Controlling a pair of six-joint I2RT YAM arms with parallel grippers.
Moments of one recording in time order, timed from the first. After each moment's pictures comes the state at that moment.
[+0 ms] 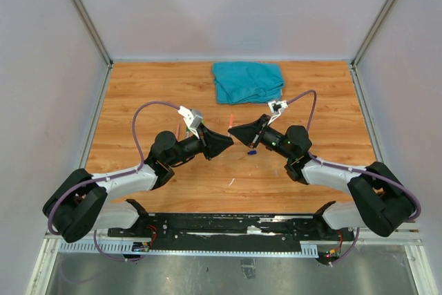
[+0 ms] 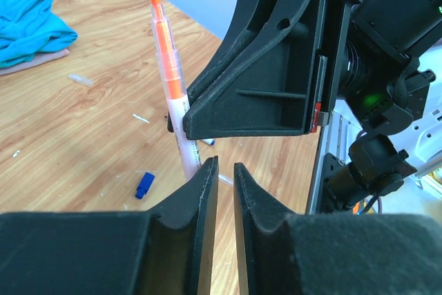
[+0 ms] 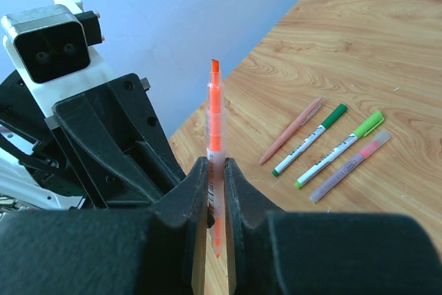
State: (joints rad) left arm -0.69 1.23 0.39 0.94 0.40 -0.51; right arm 0.63 1.33 0.44 1.04 -0.41 0.74
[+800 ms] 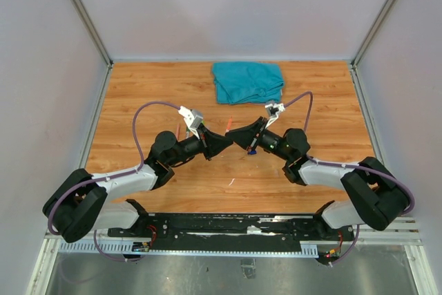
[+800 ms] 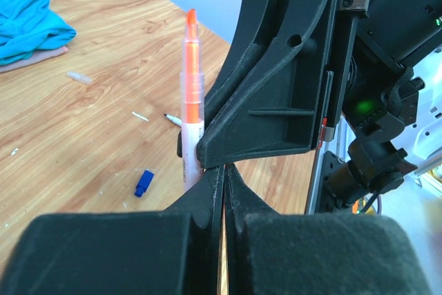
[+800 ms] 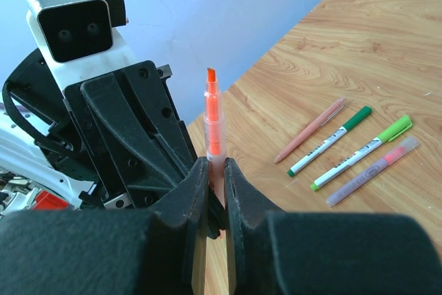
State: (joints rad) left arm -0.69 1.23 0.39 0.94 0.40 -0.51; right arm 0.65 1.40 0.43 1.17 -0.46 0.75
